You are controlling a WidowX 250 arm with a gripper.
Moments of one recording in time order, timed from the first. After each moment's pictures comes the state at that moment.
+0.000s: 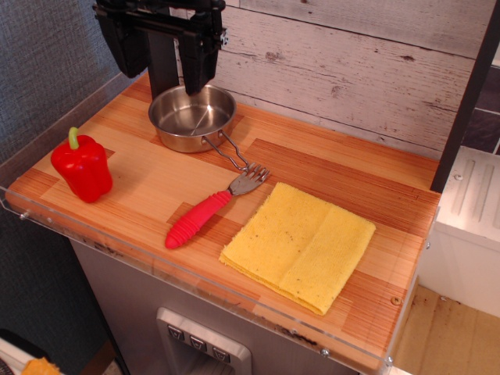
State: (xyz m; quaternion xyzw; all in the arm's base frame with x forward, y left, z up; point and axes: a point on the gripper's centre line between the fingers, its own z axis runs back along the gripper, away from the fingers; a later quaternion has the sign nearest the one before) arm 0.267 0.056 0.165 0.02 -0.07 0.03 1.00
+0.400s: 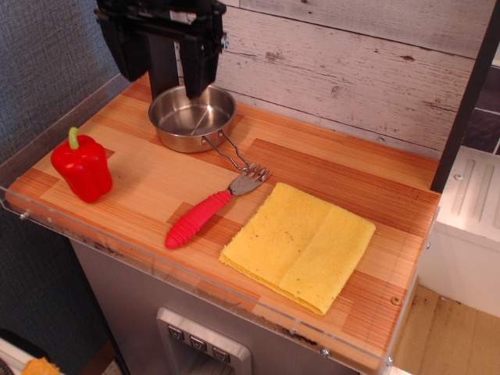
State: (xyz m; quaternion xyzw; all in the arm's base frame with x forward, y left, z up) arm 0.266 0.056 0.158 0.01 -0.06 0.02 1.00
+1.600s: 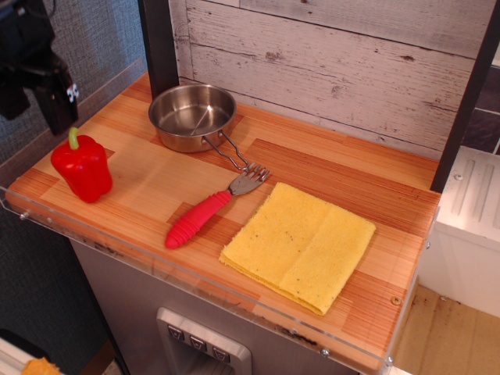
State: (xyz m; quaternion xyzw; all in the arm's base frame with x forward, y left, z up) arm 0.232 0.182 0.101 0.03 -0.06 0.03 1.00
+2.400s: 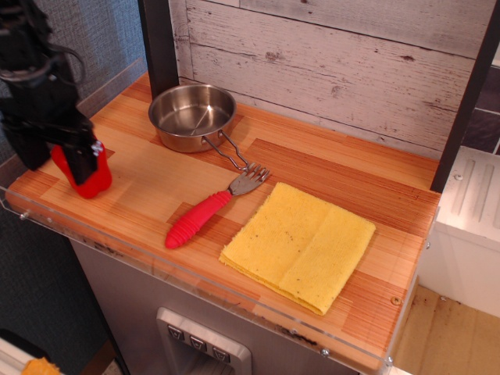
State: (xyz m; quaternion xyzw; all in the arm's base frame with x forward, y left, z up) arm 0.236 0.176 0.046 0.02 -0.03 0.05 1.00
